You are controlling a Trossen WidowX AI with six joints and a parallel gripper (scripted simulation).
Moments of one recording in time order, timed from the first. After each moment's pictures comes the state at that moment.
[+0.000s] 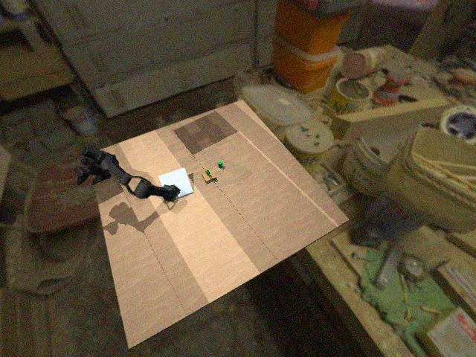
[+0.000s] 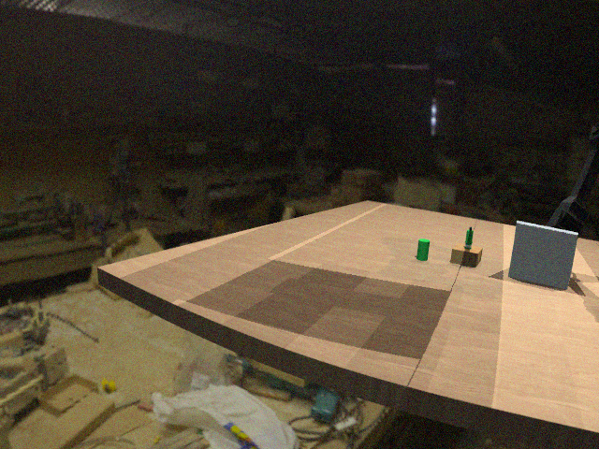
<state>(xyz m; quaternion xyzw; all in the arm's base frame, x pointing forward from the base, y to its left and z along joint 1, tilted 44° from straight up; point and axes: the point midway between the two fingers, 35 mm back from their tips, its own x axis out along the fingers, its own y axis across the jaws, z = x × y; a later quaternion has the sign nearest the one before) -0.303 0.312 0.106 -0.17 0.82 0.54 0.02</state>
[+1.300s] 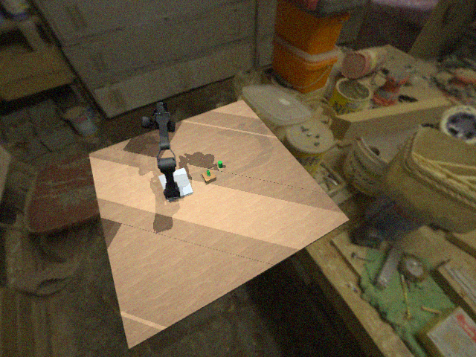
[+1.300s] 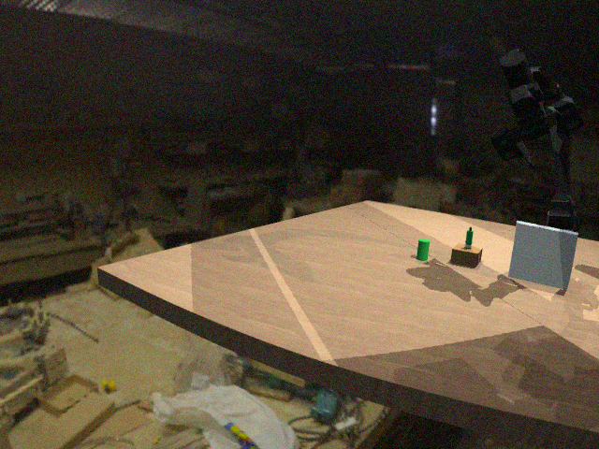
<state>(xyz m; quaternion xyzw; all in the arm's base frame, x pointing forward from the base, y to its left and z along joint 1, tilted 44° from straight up) 0.148 0.381 -0.029 -0.21 0.69 0.40 0.57</state>
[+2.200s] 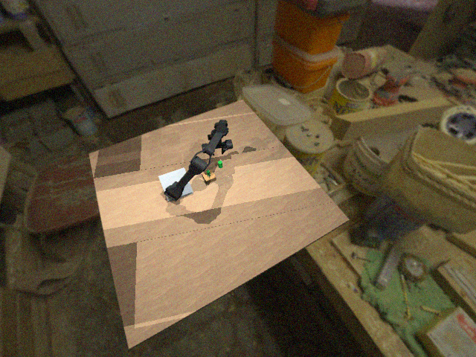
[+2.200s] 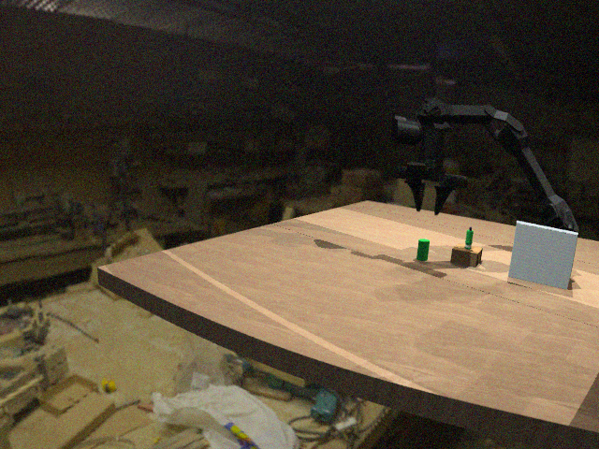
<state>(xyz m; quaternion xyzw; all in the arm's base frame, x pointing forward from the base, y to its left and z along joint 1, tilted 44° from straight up) 0.373 0.053 -0.001 -0.52 0.74 0.18 0.38</state>
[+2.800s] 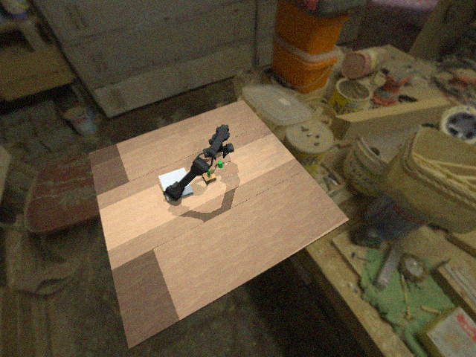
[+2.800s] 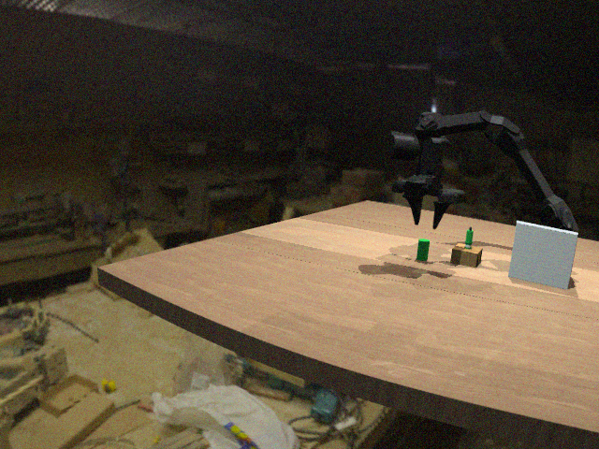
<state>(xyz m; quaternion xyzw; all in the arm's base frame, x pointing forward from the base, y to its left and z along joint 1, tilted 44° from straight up) 0.370 0.023 -0.021 -0.54 0.74 0.18 0.36</state>
